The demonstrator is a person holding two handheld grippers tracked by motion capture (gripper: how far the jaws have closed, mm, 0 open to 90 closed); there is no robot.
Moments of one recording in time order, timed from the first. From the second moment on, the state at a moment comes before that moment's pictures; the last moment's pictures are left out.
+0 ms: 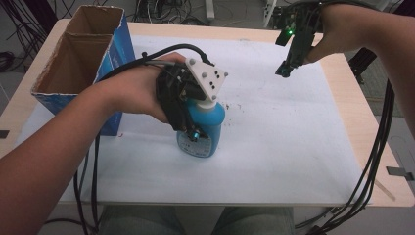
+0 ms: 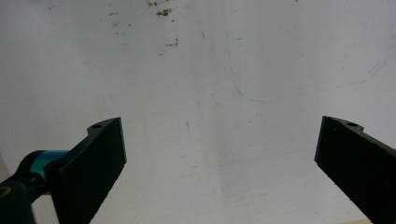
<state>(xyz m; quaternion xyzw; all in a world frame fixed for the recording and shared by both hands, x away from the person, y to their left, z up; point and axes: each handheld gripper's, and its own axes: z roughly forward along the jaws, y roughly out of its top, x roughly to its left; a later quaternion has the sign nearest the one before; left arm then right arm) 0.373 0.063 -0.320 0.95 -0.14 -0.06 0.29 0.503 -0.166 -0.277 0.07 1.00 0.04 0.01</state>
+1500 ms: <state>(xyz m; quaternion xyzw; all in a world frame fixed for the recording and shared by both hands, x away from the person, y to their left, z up) 0.375 0.074 -0.320 0.95 -0.13 -0.06 0.29 0.502 -0.164 -0.277 0.07 1.00 0.04 0.01</state>
